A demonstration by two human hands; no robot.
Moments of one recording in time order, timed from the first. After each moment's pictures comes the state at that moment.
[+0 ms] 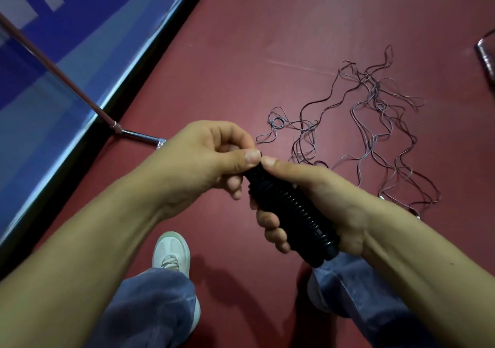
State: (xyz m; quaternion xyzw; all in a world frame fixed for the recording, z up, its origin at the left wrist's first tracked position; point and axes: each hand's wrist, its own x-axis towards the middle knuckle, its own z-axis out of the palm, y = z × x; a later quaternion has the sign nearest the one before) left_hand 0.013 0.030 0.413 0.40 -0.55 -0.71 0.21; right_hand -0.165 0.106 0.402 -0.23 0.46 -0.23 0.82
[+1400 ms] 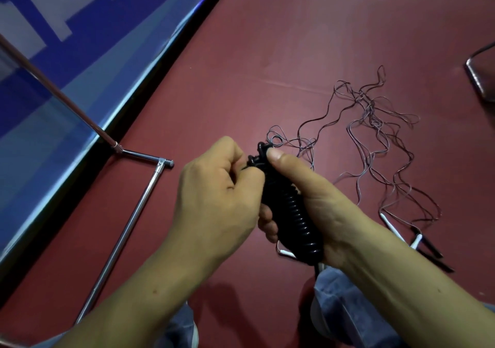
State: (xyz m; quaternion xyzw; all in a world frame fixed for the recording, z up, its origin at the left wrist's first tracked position) left_hand -0.020 0.065 0.425 0.51 -0.67 -0.38 0.38; right_hand -0.156 0.090 0.398 -0.26 0.47 -0.41 0.74
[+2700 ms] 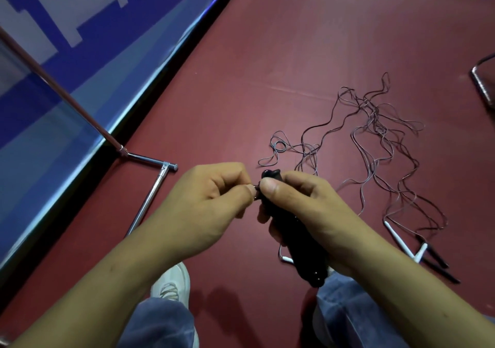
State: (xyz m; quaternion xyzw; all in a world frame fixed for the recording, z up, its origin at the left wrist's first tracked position) left_hand 0.013 0.039 0.414 0.40 -0.73 -0.48 0.26; right_hand -0.165 0.096 0.398 -0.41 0.53 -0.42 0.61
